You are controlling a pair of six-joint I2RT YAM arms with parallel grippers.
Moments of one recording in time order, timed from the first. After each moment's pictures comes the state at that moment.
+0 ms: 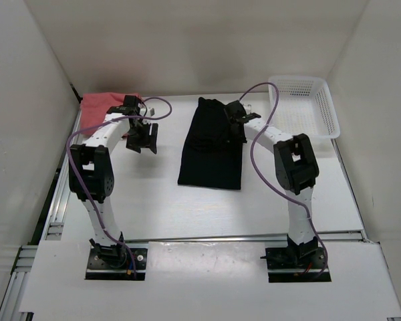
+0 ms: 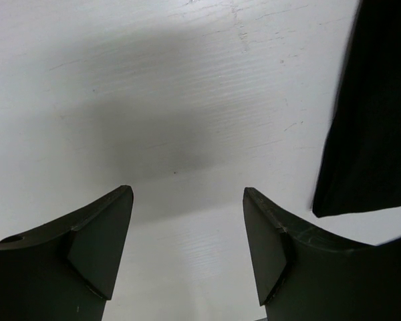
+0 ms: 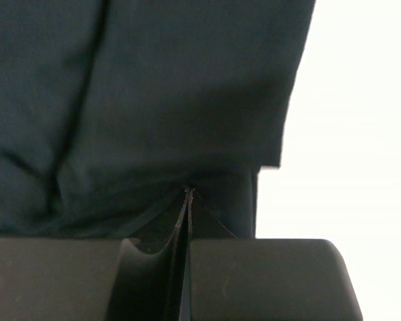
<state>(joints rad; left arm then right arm) -0.13 1.93 1.57 -0.86 0.15 0.00 0.48 2.13 1.63 -0.55 0.27 0.52</state>
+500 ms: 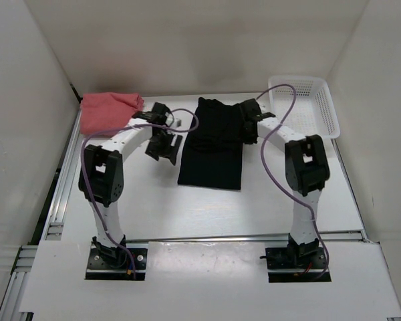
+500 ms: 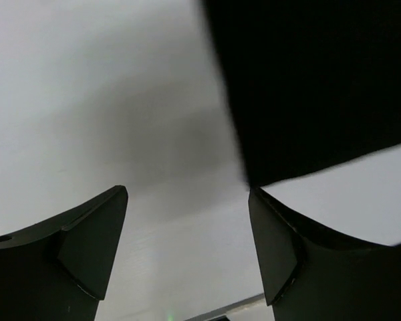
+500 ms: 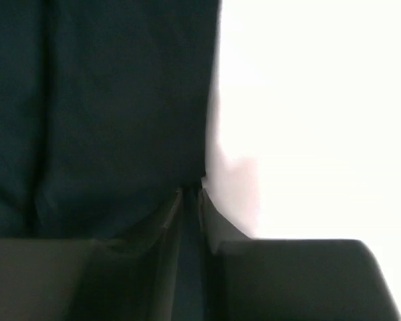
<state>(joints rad) -0.33 1.92 1.53 -0.90 0.12 0.00 0.38 2.10 1.60 -0.52 0.20 0.58</state>
